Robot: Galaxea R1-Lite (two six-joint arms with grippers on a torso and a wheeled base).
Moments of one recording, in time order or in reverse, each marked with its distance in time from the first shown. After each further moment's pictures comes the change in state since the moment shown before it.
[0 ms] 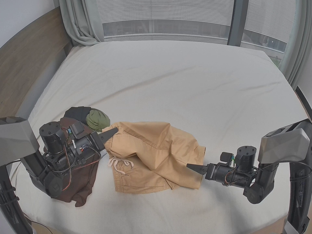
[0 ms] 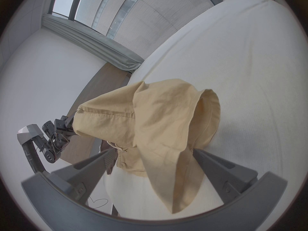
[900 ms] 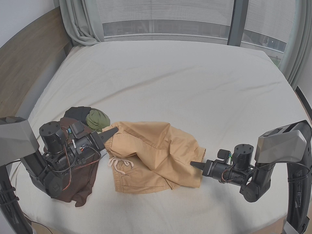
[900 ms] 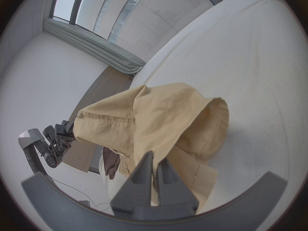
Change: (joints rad) left arm -0.001 -0.002 -0.002 0.000 0.000 0.000; right arm 0.007 0.032 -0.070 -0.008 0.001 0.036
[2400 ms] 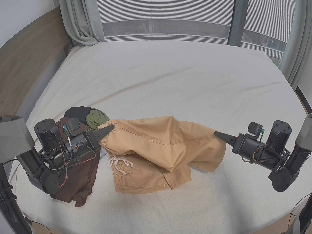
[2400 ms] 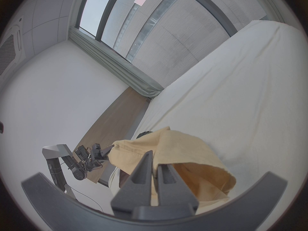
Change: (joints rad) left arm 0.046 -0.018 -0.006 0.000 -0.069 0.073; right arm -0.111 -0.399 0.134 0.009 0.083 -0.019
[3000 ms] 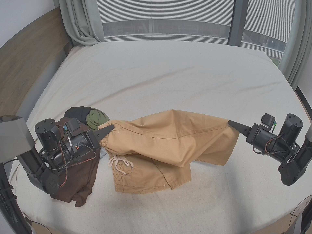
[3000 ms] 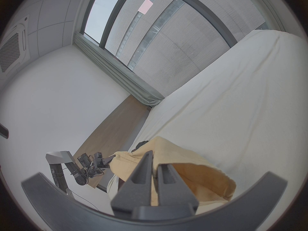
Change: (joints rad) left arm 0.000 0.003 -0.003 0.000 0.001 0.008; right arm -0.122 -0.072 -0.003 0.000 0.079 0.008
